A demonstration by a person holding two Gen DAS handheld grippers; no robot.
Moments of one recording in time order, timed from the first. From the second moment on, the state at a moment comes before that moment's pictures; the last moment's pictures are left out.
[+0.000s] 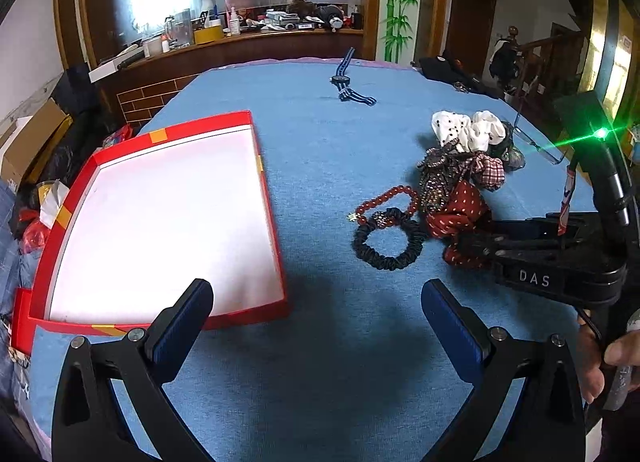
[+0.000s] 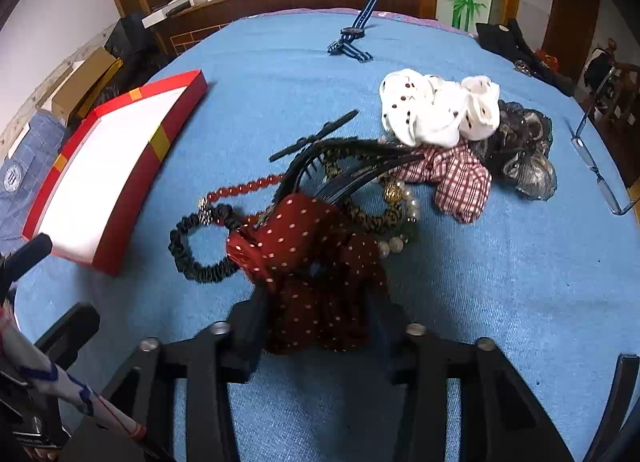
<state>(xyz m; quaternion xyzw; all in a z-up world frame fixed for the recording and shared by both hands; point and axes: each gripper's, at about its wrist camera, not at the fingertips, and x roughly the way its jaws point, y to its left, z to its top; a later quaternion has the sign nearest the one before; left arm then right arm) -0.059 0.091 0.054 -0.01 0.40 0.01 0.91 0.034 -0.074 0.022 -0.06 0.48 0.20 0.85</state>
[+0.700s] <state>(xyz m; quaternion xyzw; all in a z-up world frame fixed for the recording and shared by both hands) 0.007 0.071 0.036 -0.01 0.48 -0.06 0.87 -0.012 -0.139 0.054 0.06 0.44 0.21 0.87</state>
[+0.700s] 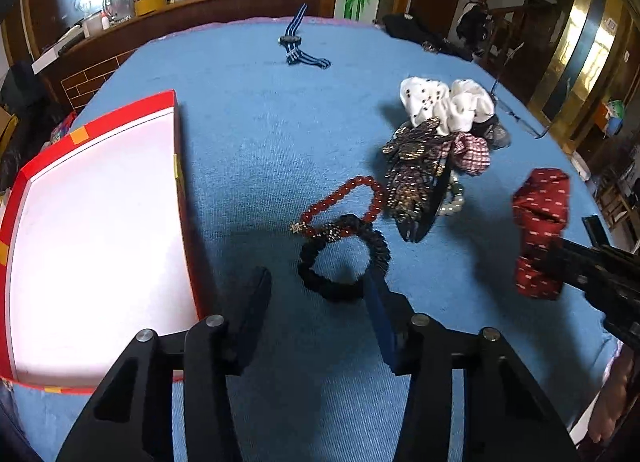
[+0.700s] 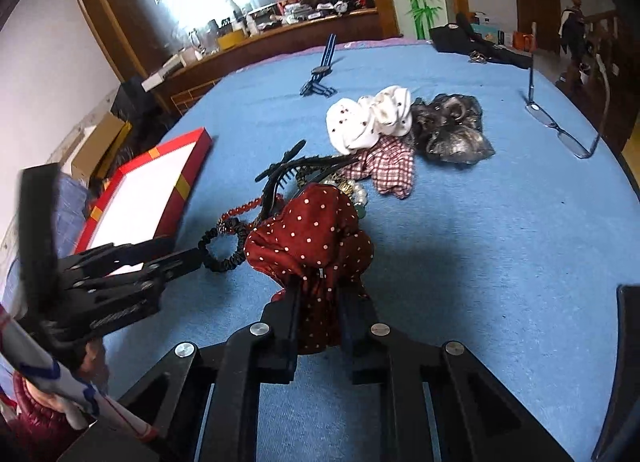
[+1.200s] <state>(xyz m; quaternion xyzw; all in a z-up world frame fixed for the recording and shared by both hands) 0.013 0.060 0.018 0.01 0.50 -0.06 0.86 -0.016 -0.141 0.058 0.07 0.43 0.22 0.87</state>
